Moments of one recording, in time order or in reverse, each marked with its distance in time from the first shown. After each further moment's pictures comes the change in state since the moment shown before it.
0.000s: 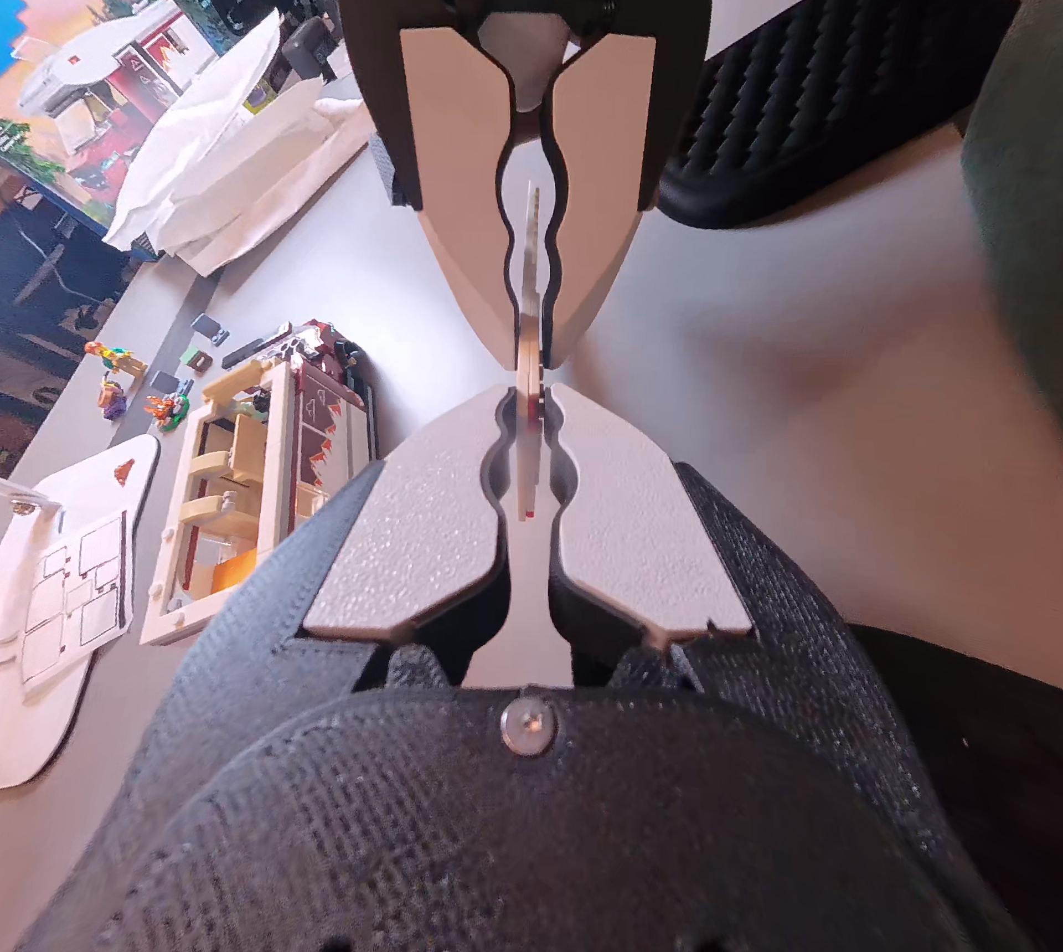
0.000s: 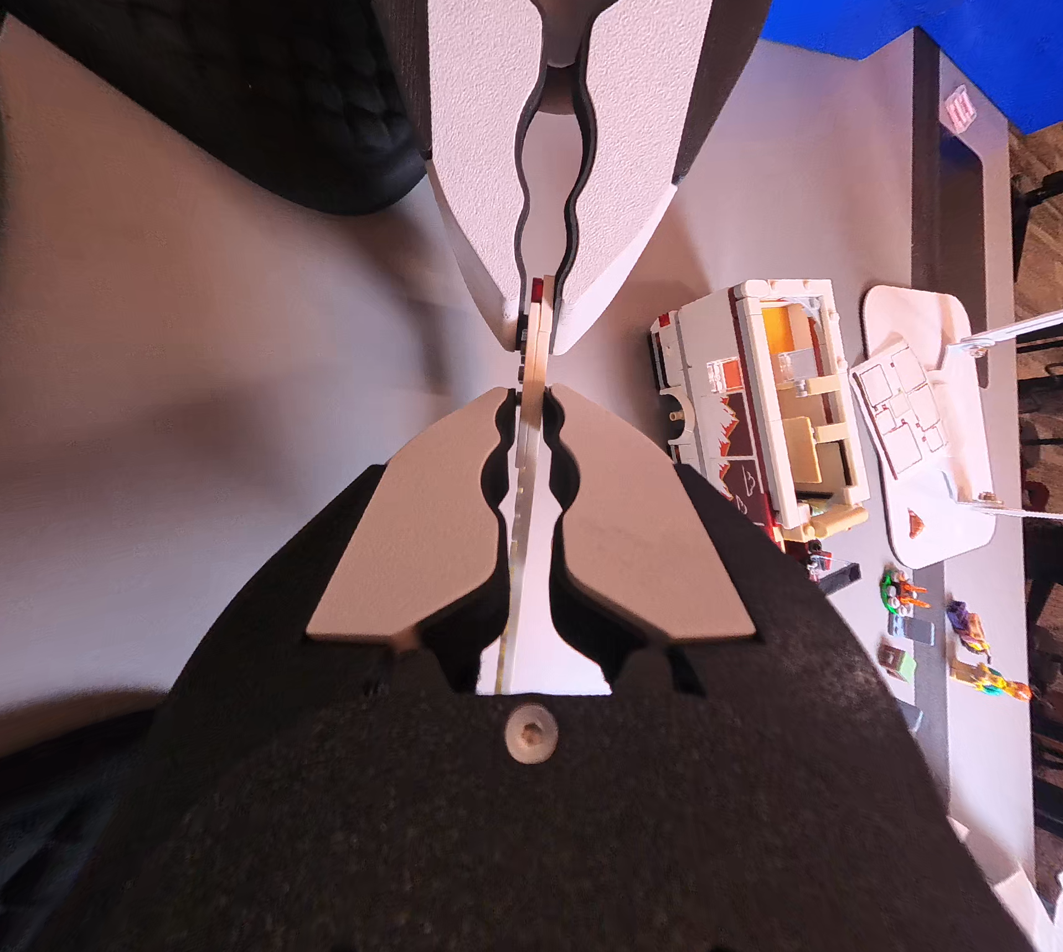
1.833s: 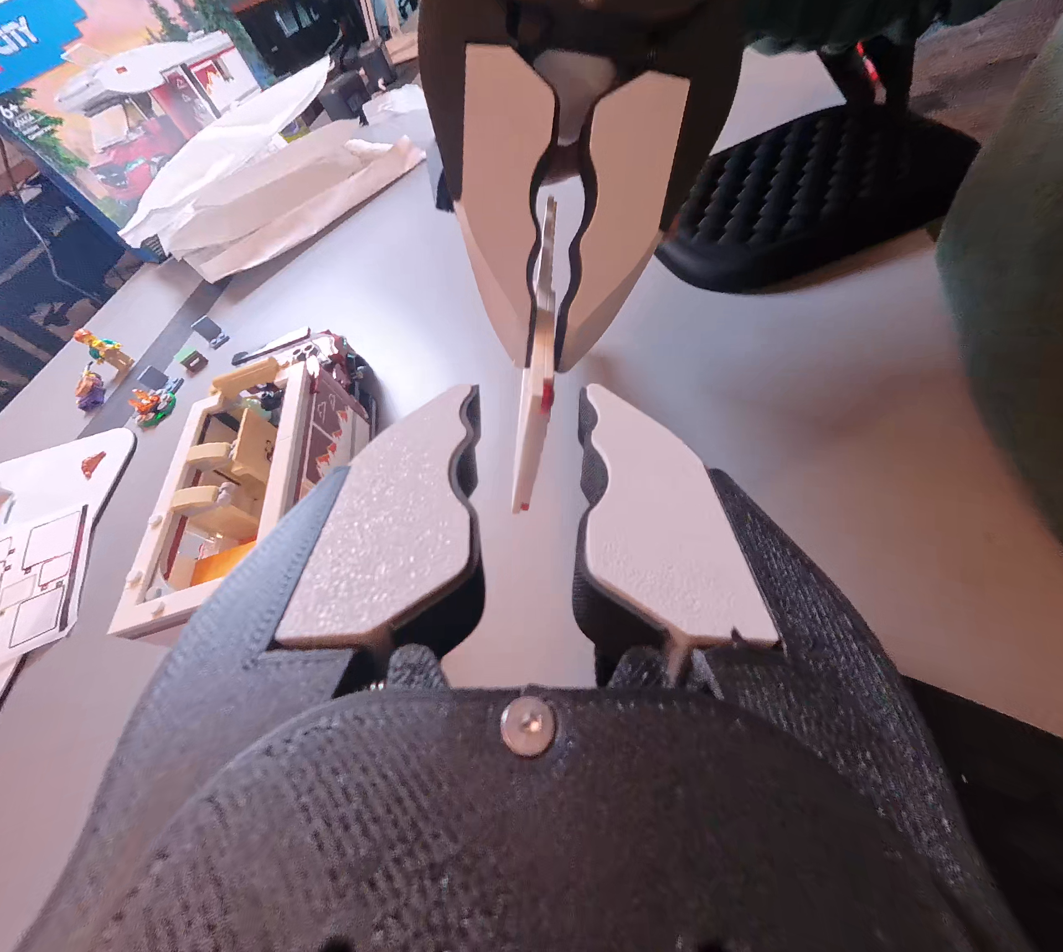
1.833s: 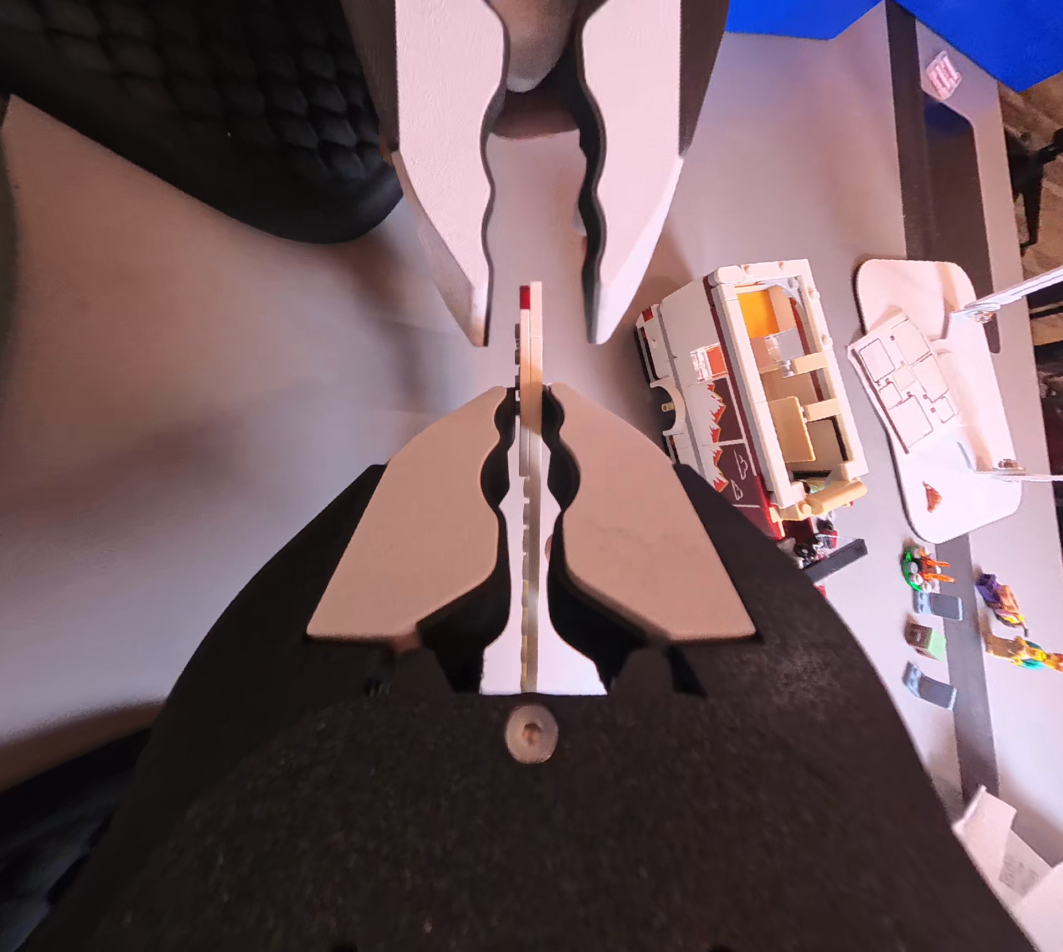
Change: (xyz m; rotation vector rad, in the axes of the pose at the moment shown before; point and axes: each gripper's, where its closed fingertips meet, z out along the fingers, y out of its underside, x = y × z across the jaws) left arm -0.011 -0.006 -0.005 0.117 -0.005 -0.122; right arm 0.009 -0.002 -0.006 0.017 0.008 0.093
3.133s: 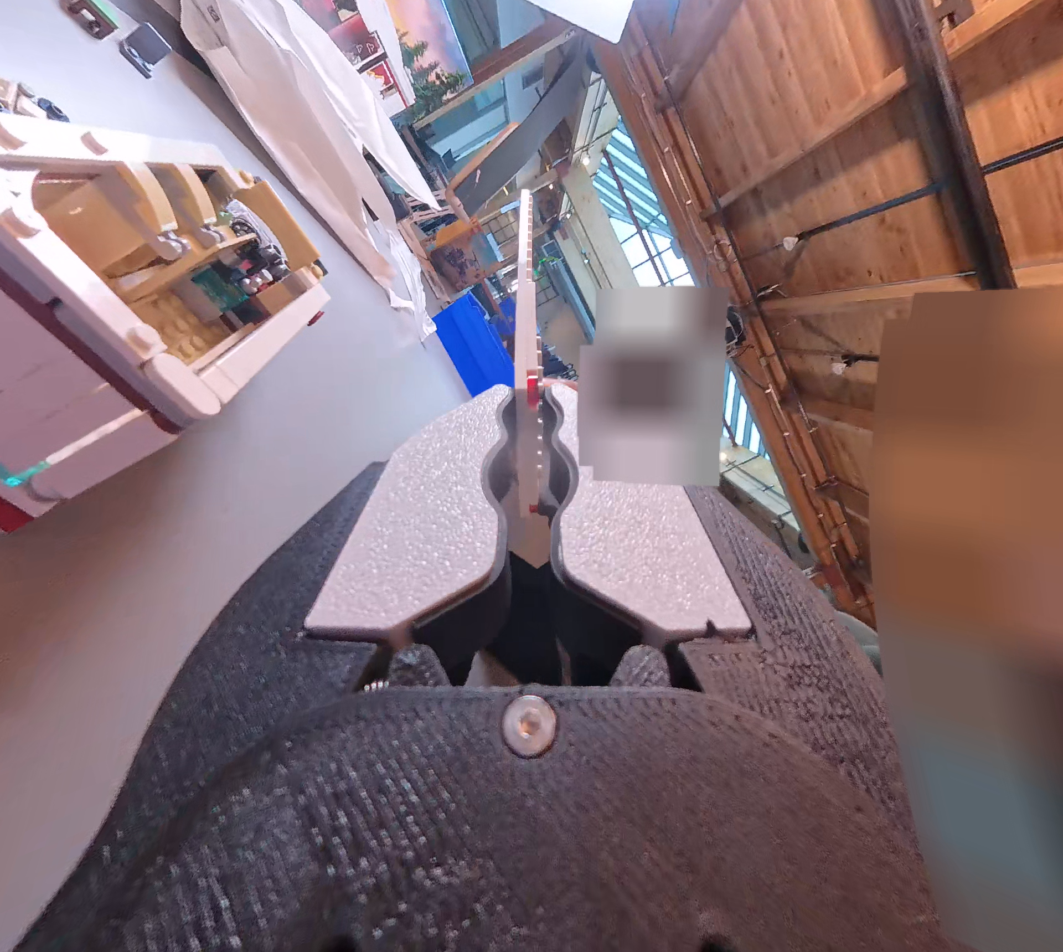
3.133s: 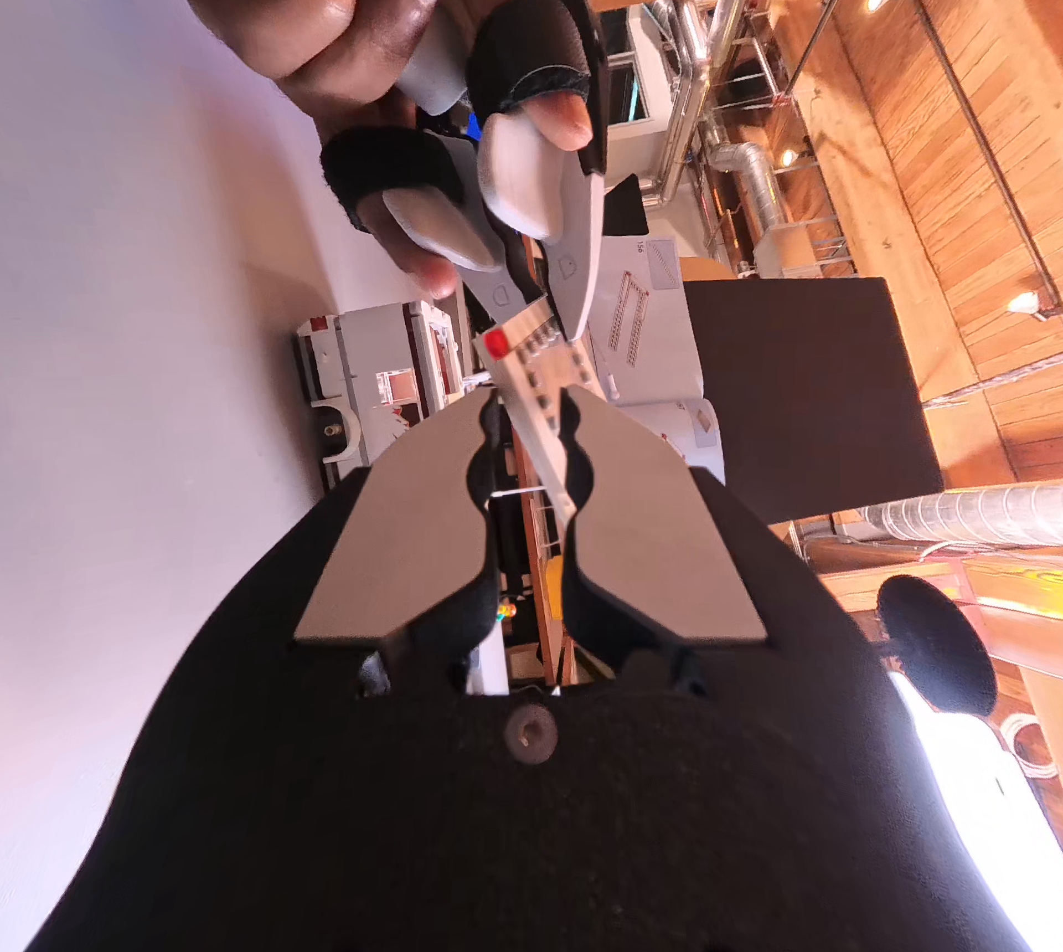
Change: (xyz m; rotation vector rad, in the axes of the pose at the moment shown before) left arm -0.071 -0.025 -0.013 0.575 0.111 -1.382; right arm 0.050 -0.017 -0.014 0.099 0.898 -0.648
